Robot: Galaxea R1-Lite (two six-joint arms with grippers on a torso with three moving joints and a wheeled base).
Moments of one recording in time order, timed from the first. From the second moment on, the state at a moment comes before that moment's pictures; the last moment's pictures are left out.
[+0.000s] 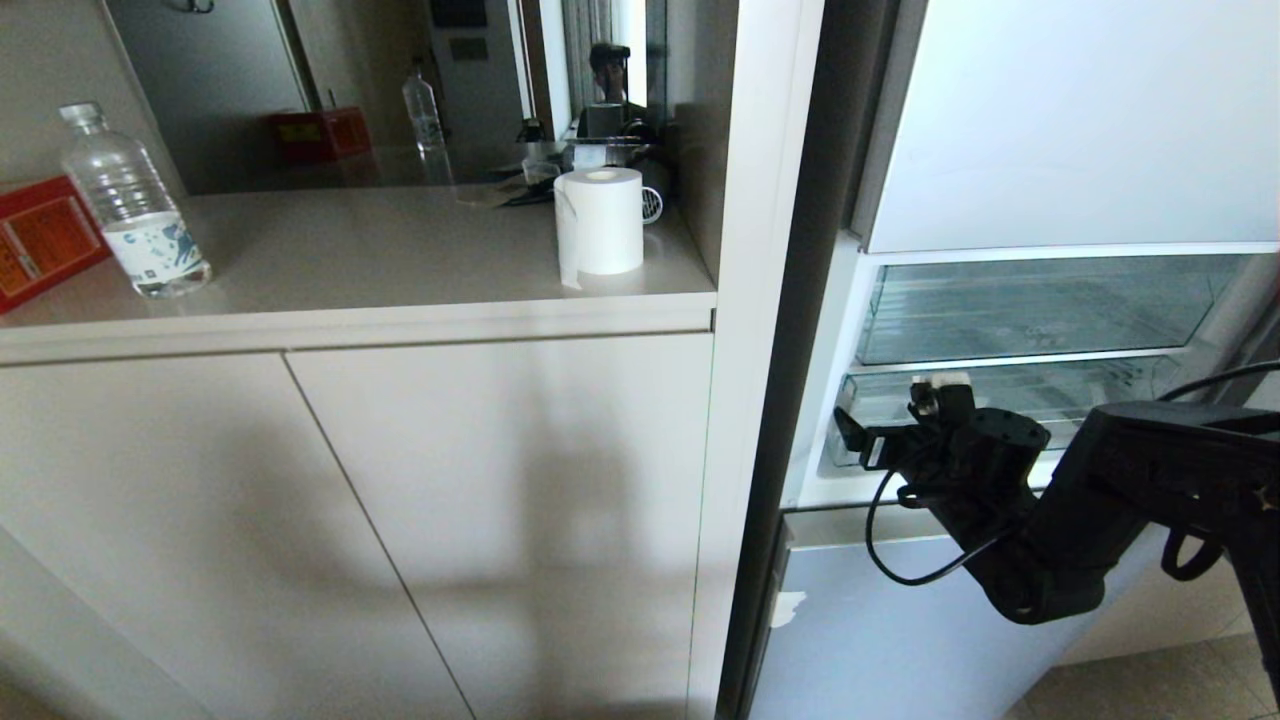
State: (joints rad) left arm 0.00 0.00 0.00 0.00 0.00 0.01; right arm 0.17 2.37 -0.89 -1.52 -0.07 0.02
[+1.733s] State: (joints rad) left arm 0.00 0.00 0.00 0.00 0.00 0.01; right arm 0.28 2.35 -0.86 -1.53 -0.12 0.01
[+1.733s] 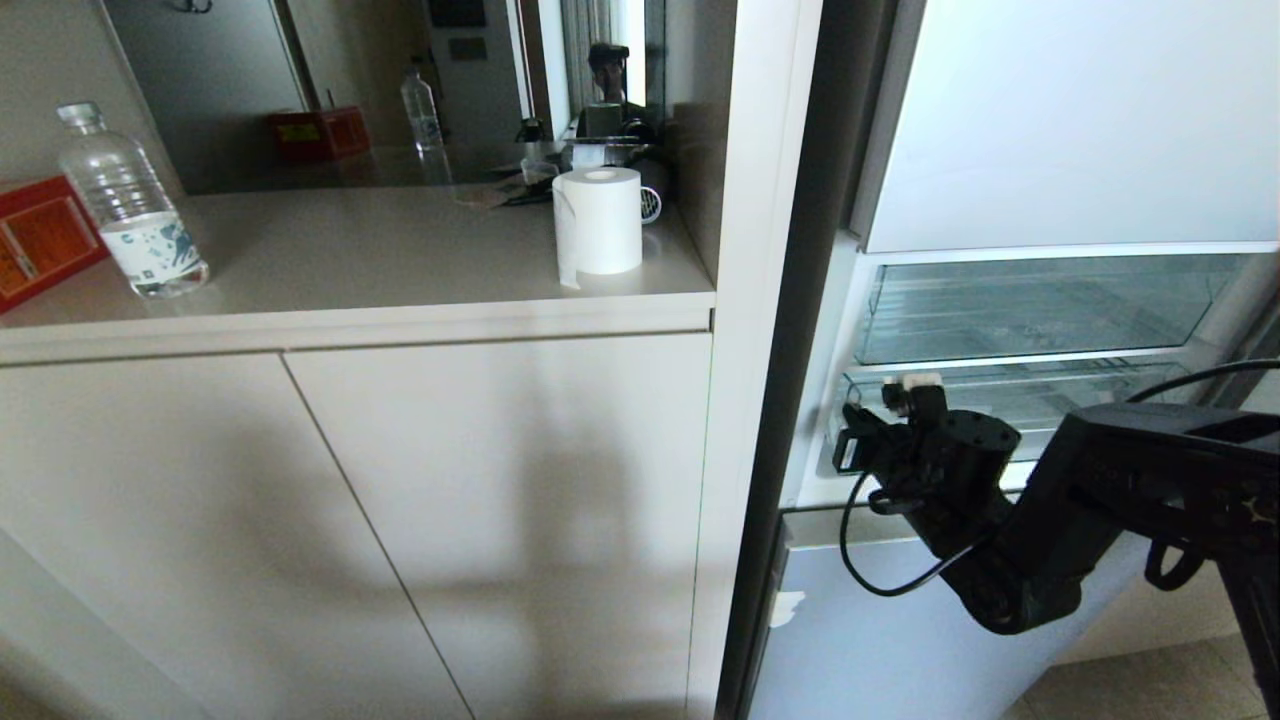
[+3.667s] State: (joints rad) left arm 0.00 0.00 0.00 0.00 0.00 0.01; right arm 0.06 1.62 -0.55 -0.90 -0.16 0.04
